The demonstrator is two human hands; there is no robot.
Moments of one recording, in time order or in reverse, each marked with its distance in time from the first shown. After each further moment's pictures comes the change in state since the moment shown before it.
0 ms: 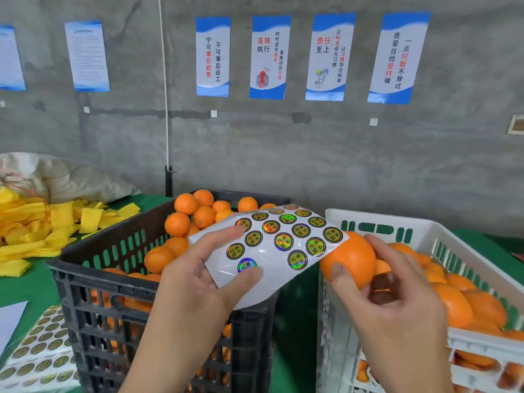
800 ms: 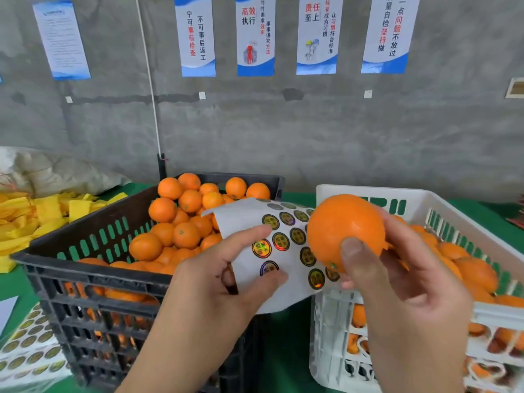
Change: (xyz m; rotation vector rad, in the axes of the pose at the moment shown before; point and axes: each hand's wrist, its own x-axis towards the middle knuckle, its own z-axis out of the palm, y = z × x) left_hand -0.019 0.006 0.025 0.326 -0.173 0.060; right_hand -0.014 -0.027 -0.016 0.441 0.015 0.113
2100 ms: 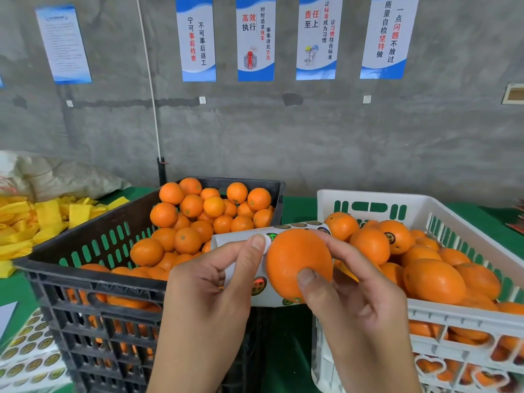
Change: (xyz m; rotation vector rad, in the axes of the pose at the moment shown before) left_hand 0.002 0.003 0.011 -0.206 0.181 0.096; right_hand -0.007 0.022 0.007 -0.049 -0.362 0.123
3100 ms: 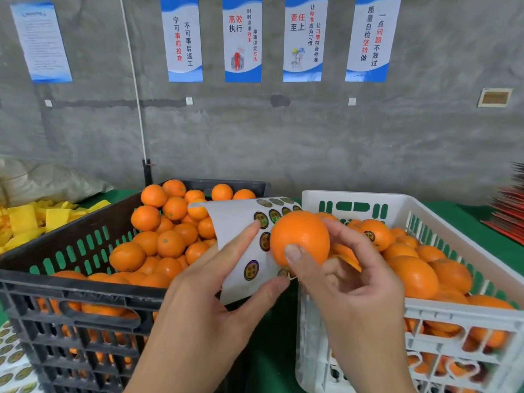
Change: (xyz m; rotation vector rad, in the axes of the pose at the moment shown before) left_hand -0.003 -0.017 0.004 0.179 -0.151 0.125; right_hand 0.014 0.010 -0.014 -0.005 0.214 -0.052
